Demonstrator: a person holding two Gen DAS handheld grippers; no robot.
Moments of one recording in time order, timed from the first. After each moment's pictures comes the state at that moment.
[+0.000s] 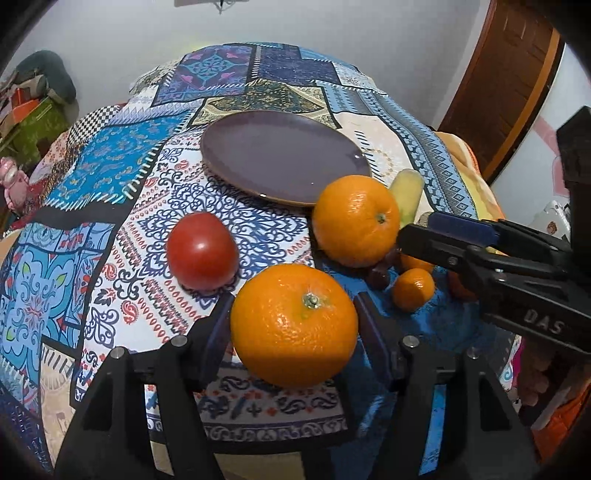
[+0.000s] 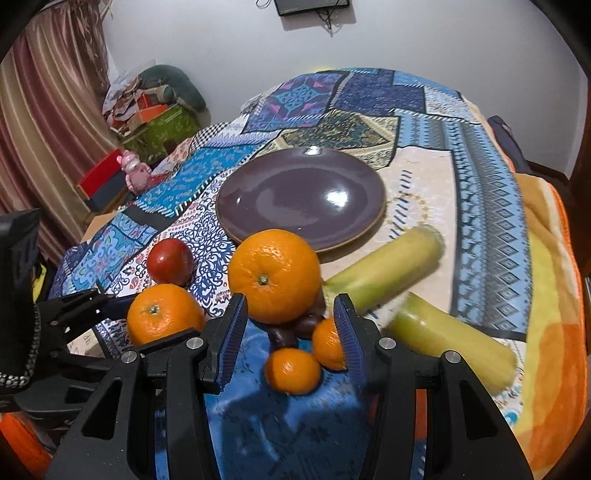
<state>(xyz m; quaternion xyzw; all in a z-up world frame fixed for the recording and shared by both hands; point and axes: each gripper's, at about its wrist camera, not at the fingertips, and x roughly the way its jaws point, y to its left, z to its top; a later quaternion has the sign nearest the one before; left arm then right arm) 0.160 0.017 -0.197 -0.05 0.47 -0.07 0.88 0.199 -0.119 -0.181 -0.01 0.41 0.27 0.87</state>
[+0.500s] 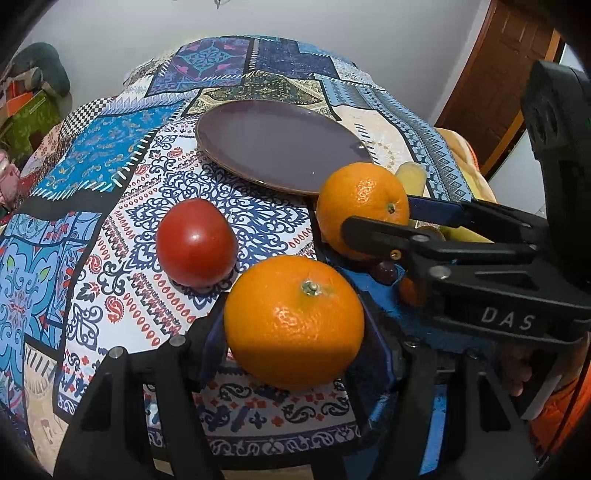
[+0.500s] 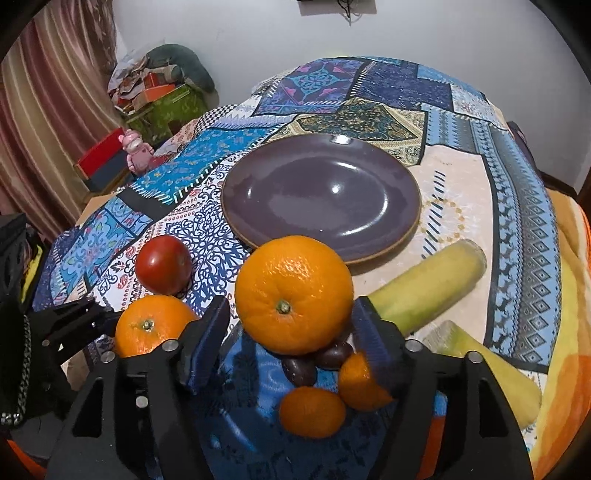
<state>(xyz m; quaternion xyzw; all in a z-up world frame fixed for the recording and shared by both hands) 0.163 0.018 -0.212 -0.06 0.47 -0.08 0.88 0.217 -0.089 -0.196 -0.04 0.43 0.29 0.86</state>
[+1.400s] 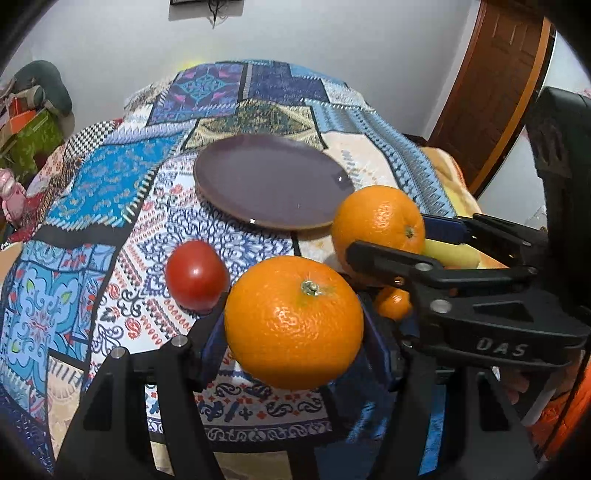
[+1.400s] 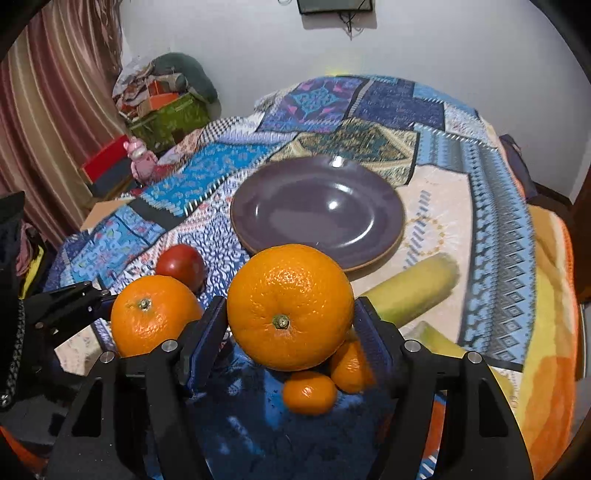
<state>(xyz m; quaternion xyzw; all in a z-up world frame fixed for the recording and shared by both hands) 0.156 0.009 -0.173 -0.05 0.44 -0.08 0.89 0.201 -0.103 -0.166 -0.04 0.40 0.28 0.87</state>
